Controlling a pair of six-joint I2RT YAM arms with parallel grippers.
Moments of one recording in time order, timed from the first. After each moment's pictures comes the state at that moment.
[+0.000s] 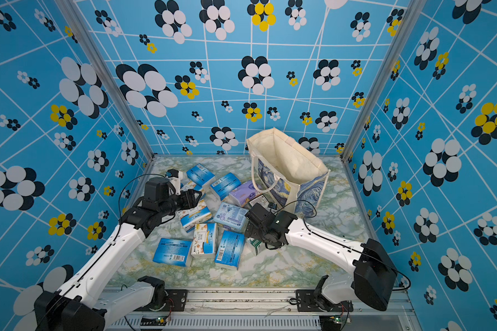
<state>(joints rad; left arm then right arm) -0.24 1.09 0.92 -0.44 0.19 -0.39 0.91 1.40 1.02 -0.81 0.15 1.12</state>
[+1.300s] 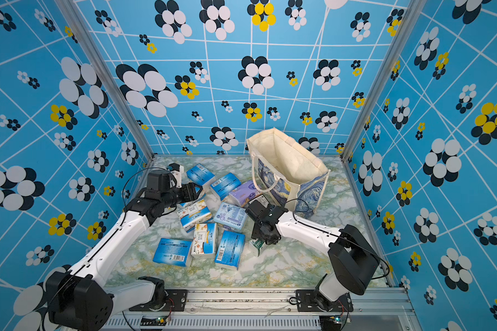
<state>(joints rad) -0.19 1.22 1.01 -0.41 0.25 -0.40 0.82 1.54 1.02 -0.79 0.07 1.00</state>
